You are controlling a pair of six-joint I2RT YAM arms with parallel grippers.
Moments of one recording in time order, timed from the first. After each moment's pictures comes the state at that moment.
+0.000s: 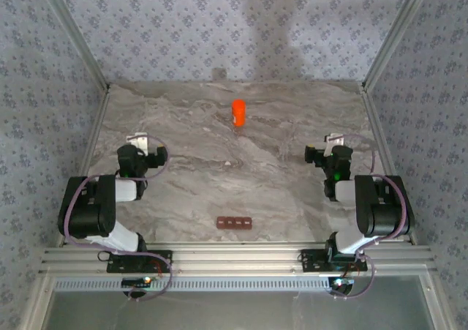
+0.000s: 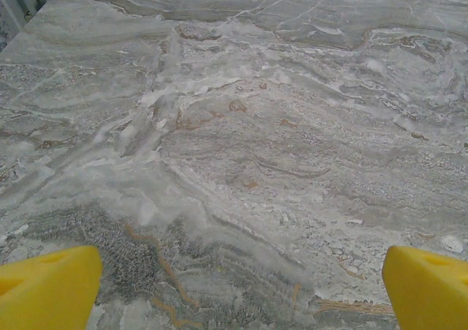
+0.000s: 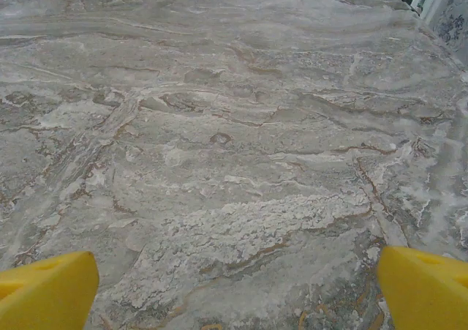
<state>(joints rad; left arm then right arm) 0.03 1.53 0.39 0.74 0.06 0.00 -0.03 1.53 0.36 0.76 0.04 -0.01</state>
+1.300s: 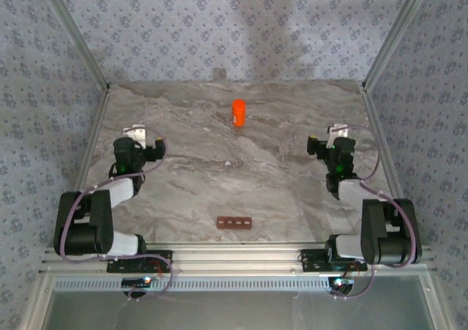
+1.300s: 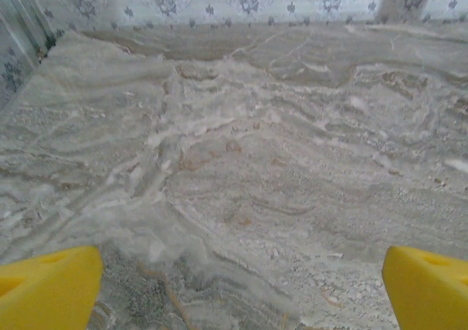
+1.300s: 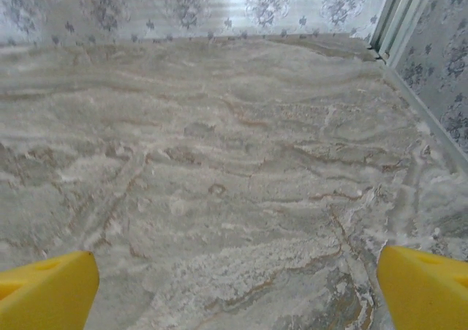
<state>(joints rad) 0.02 1.37 0.47 0.53 0.06 0.01 0.01 1.29 0.46 0.46 0.12 0.03</state>
